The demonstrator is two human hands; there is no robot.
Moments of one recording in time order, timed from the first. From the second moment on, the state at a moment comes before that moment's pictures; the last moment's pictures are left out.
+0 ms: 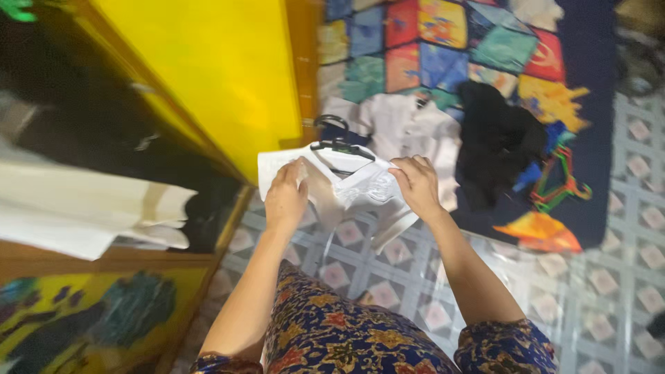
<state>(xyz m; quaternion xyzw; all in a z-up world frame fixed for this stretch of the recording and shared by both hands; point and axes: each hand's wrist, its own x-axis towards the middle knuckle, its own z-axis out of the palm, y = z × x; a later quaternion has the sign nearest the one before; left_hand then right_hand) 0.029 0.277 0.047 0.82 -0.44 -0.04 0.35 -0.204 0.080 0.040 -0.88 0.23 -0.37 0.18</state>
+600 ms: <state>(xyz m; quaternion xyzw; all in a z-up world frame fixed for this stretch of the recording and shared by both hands) -0.069 0.114 0.002 0.78 -0.53 -0.11 0.31 -0.341 -0.080 -0.002 -0.85 0.38 -0.36 0.09</state>
